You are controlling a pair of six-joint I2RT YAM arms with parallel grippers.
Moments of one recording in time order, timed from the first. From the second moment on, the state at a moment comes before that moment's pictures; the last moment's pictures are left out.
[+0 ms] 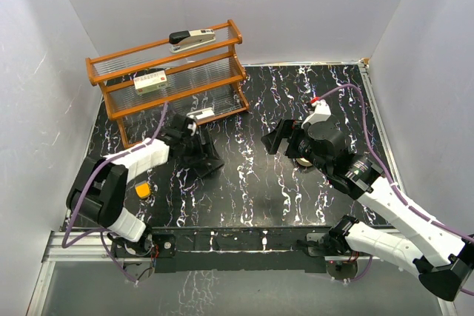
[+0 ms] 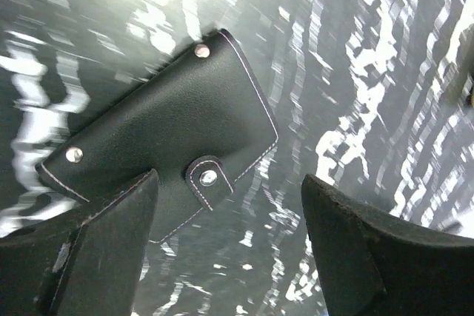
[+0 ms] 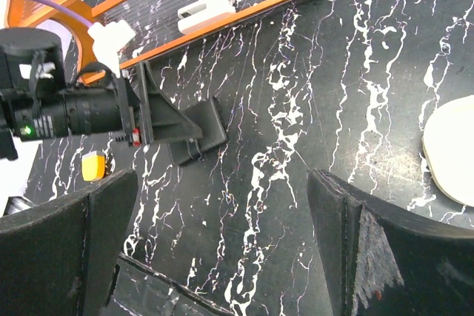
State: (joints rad) left arm -0.40 1.53 0.82 -0.31 0.21 -0.64; right arm 0.72 0.86 0.90 -0.43 0.20 0.63
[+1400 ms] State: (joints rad) left arm -0.60 1.56 0.75 -0.27 0.39 -0.66; right arm 0.72 0.83 0.82 -0.52 0.15 0.68
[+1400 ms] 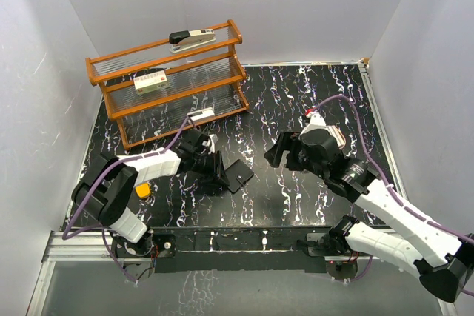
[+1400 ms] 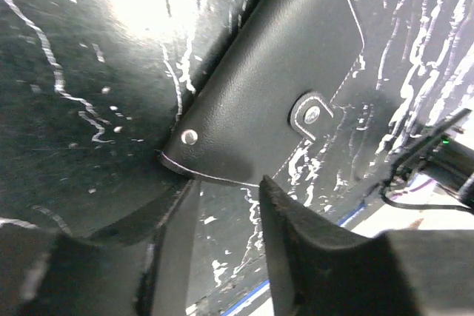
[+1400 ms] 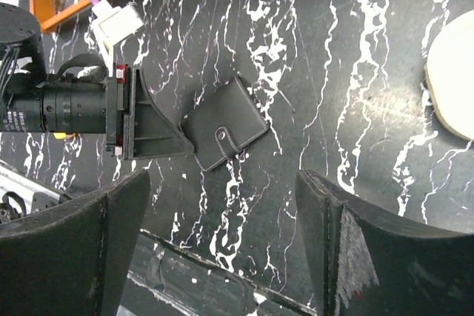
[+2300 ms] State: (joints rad) left arm -0.62 1.63 0.89 -0.35 0.24 -0.58; right arm 0.72 1.04 0.77 -0.44 -0.06 0.78
